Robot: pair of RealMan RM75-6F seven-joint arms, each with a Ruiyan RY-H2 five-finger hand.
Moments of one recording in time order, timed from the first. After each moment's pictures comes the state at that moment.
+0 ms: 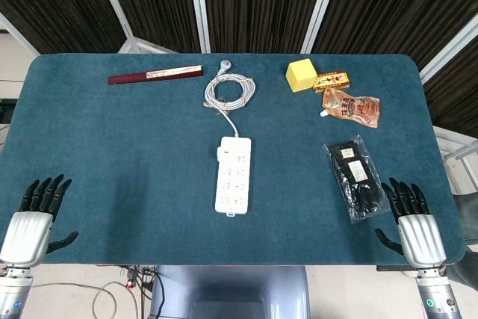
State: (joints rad) left arm -0.08 -1.22 0.04 -1.68 1.58 1.56 0.26; right arm 0.08 -1.28 0.01 -1.52 -1.59 1.53 -0.07
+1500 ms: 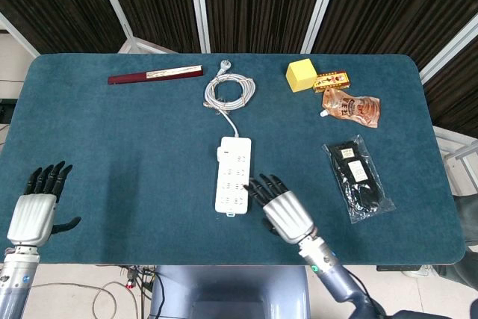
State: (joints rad) left arm -0.15 -1.24 -0.07 -1.68 1.42 1.40 0.26; right arm 0.45 -1.63 0.14 -1.69 -1.53 1.08 -0.58
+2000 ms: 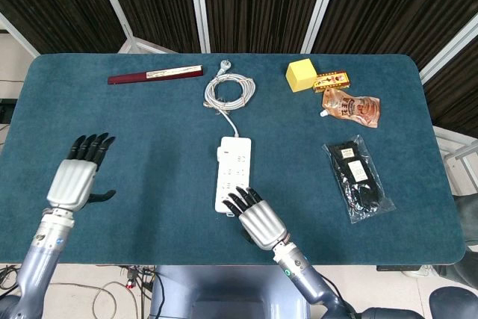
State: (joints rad) left arm -0.37 -1.23 -0.21 -1.81 1.29 1.19 0.41; right arm 0.50 -1.80 0.12 -1.59 -1.41 1.02 -0.66
